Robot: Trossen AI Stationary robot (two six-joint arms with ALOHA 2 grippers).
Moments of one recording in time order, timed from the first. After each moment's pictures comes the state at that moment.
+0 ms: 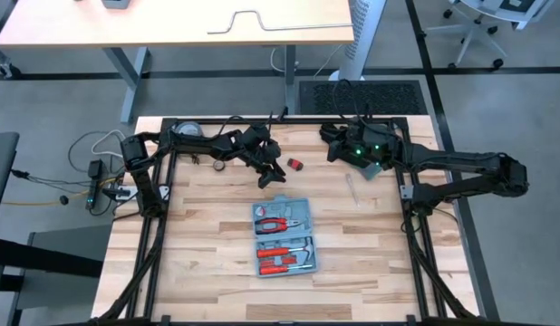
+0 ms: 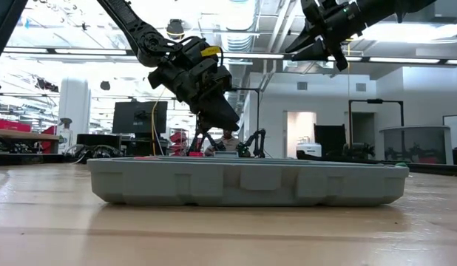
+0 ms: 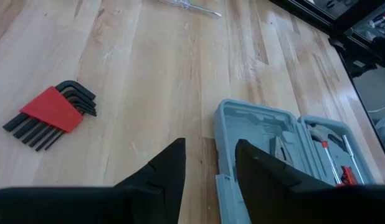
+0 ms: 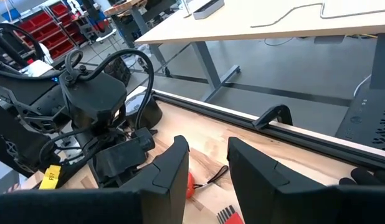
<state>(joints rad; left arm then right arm) 0.43 1.80 1.05 0.02 0.59 -0.04 -0.29 1.08 0.77 0.04 0.37 0.51</state>
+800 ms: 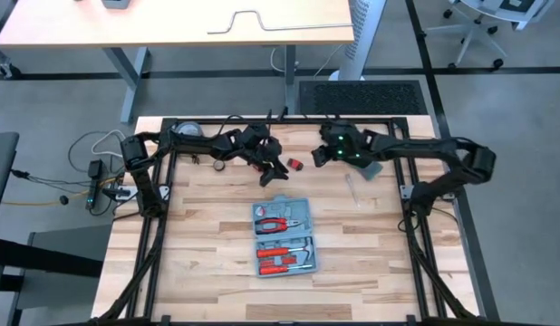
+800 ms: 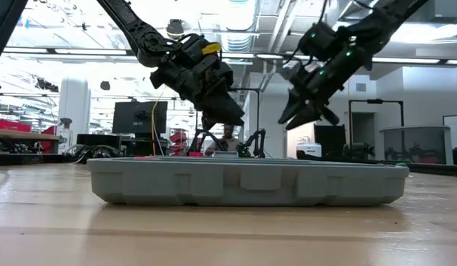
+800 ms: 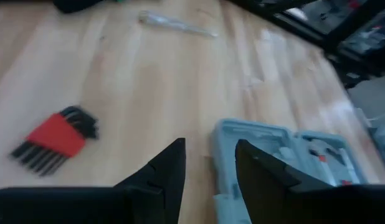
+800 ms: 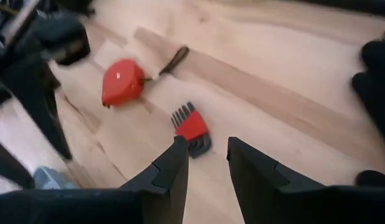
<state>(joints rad) 0.44 1.80 1.05 0.10 0.61 -0.06 -0.48 1.44 0.78 -0.06 -0.02 0.58</state>
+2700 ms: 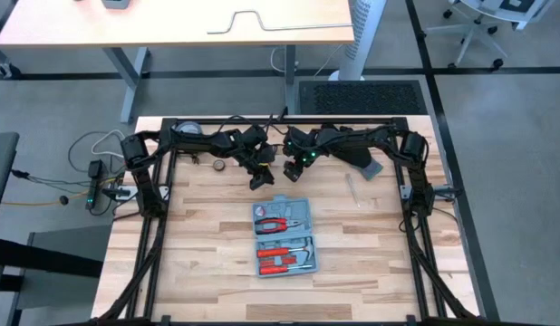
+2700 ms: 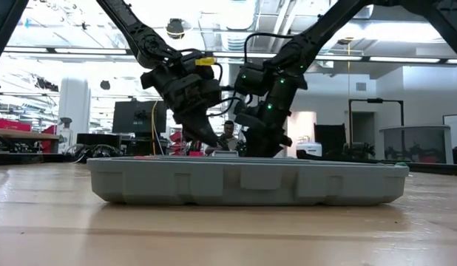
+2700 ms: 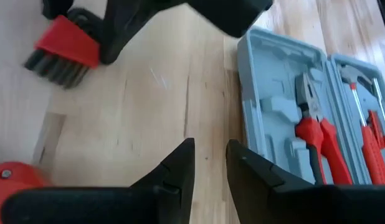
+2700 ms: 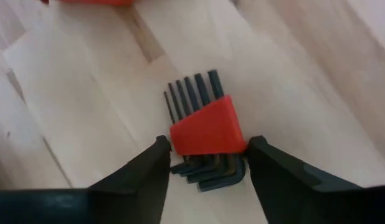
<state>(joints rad) 0.47 1.81 1.05 -0.22 0.57 0.11 -0.38 2.07 1.34 -0.48 -0.09 0.23</state>
